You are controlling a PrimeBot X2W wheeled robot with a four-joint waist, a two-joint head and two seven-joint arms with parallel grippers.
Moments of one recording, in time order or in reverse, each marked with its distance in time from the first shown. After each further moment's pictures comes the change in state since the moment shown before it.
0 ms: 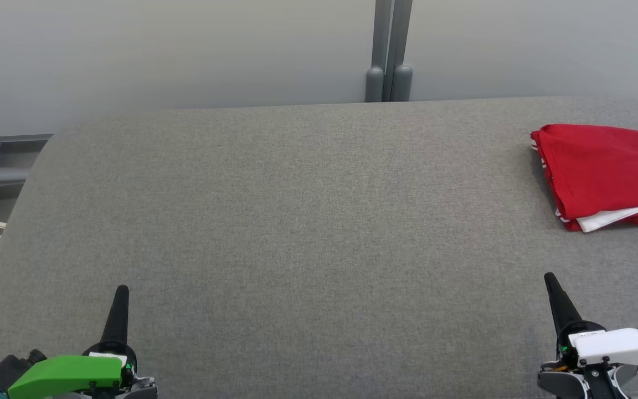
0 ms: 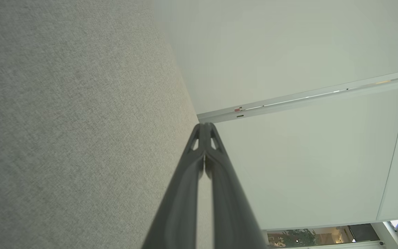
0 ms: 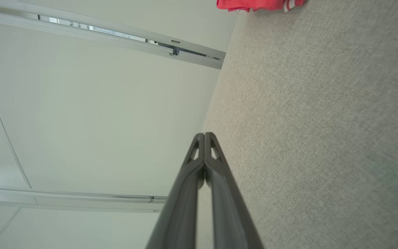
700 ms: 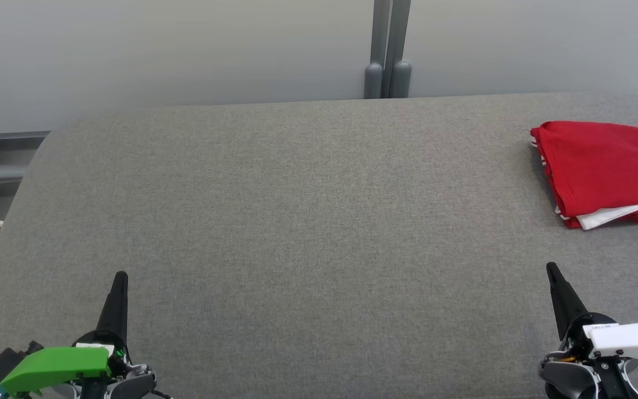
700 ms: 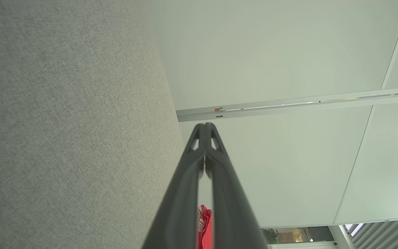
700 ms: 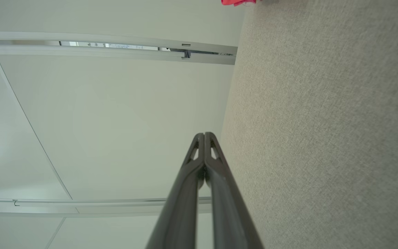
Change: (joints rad) left arm -0.023 0.000 0.008 -0.022 -0.151 0.000 0.042; right arm -0.010 -0.002 -0.011 -0.028 0.168 0.000 0.040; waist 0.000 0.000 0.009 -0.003
